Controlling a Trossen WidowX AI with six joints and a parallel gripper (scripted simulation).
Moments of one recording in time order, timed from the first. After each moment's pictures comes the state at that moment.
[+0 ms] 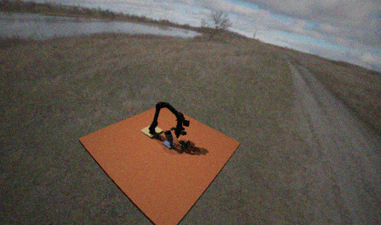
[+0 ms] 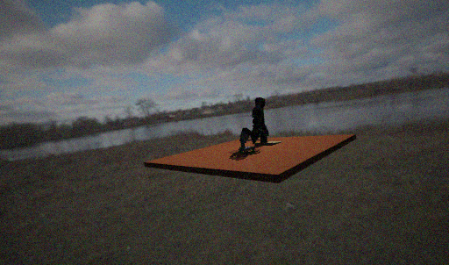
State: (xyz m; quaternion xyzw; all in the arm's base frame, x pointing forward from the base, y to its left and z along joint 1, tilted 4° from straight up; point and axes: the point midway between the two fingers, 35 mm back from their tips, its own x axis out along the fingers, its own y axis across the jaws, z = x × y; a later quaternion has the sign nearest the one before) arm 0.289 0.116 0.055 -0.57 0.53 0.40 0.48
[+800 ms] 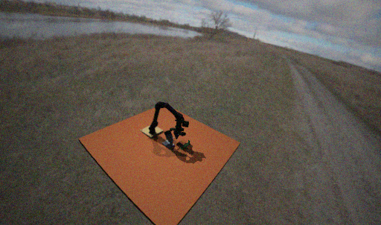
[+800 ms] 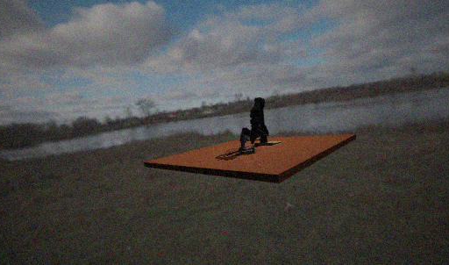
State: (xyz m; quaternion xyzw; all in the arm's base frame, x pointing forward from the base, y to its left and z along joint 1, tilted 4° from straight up) arm 0.290 0.101 0.055 -0.57 0.53 0.41 0.47
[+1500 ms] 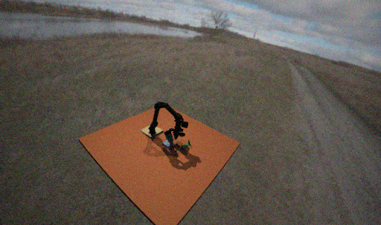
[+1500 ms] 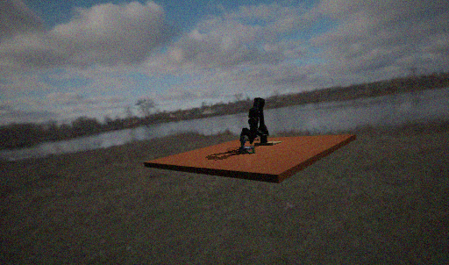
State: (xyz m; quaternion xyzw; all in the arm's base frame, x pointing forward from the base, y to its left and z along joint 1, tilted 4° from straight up) arm 0.290 0.088 0.055 -0.57 0.53 0.41 0.47
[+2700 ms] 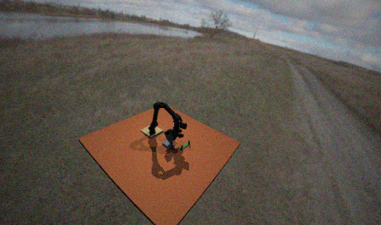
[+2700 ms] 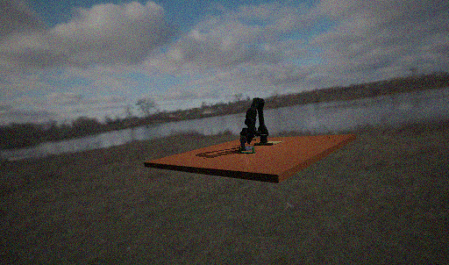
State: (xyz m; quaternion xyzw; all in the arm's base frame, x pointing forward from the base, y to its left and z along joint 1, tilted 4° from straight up) arm 0.290 0.064 0.054 -0.57 0.54 0.41 0.47
